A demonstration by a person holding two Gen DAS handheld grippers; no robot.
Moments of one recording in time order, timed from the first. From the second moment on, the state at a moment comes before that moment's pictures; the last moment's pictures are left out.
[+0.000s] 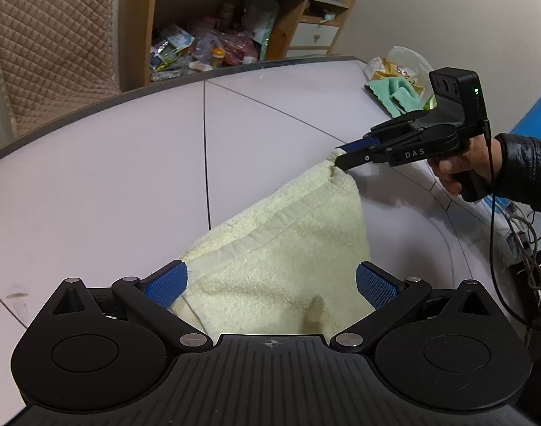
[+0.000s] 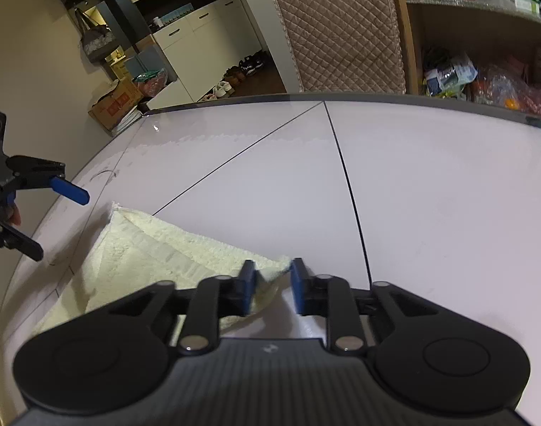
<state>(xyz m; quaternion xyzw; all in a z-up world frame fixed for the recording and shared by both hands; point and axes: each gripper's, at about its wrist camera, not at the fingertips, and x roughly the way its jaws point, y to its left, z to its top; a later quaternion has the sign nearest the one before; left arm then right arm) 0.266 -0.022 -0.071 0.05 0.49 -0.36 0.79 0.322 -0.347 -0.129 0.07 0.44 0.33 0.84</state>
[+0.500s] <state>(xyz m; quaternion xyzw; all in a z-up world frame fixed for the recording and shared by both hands) 0.248 -0.021 -0.087 0.14 0.49 -0.44 0.74 0.256 -0.292 -0.054 0.04 0.37 0.38 0.85</state>
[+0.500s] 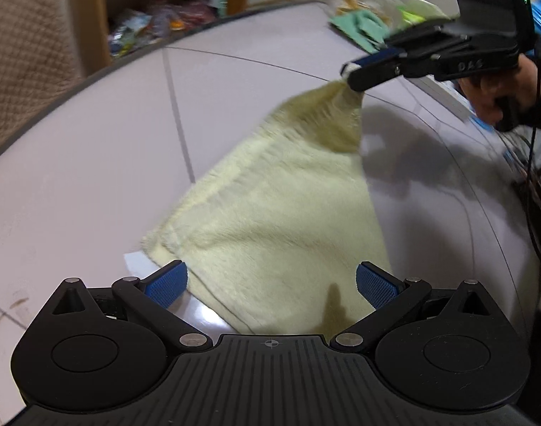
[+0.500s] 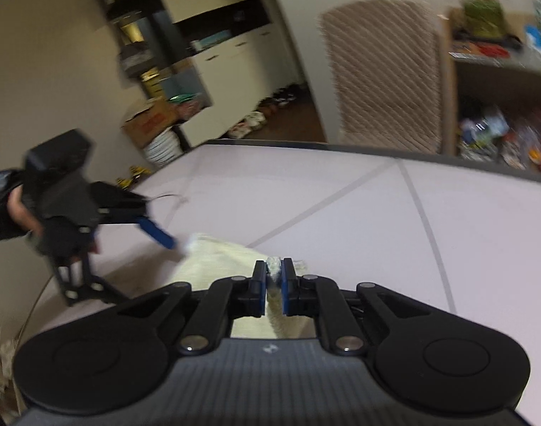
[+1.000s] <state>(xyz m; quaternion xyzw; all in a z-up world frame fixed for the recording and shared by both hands) 0.280 -0.034 -0.120 0.13 0.49 -0.51 0.69 0.230 -0.288 -0.042 0.06 0.38 0.35 0.86</state>
